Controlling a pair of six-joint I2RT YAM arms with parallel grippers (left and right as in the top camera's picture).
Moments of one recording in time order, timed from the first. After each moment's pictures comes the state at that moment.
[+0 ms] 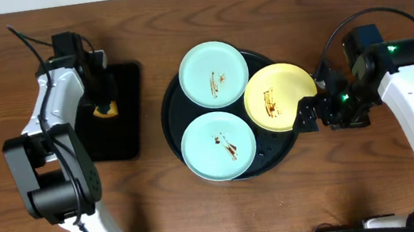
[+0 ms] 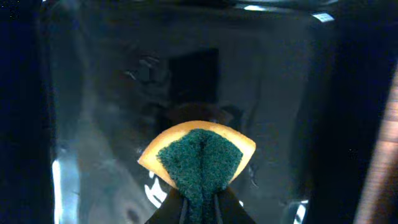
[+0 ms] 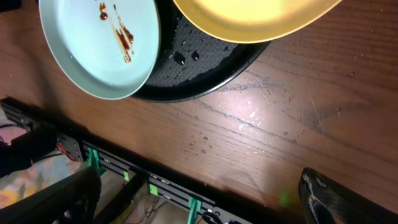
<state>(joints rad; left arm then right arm) 0.15 2.02 1.48 -0.78 0.07 0.13 0.06 1.53 1.31 -1.41 -0.42 -0.03</state>
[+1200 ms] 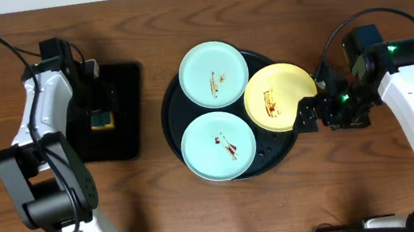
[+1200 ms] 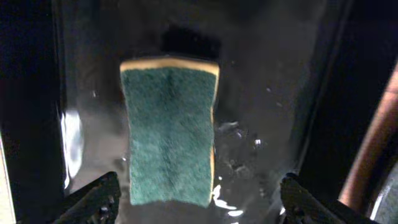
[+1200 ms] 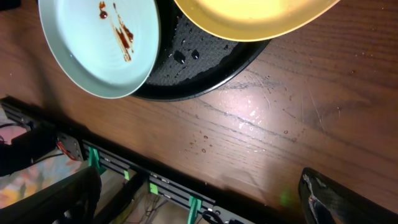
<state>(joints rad) 0.20 1.97 1.48 -0.94 0.12 0.11 0.06 1.53 1.31 -1.41 -0.42 -0.03</state>
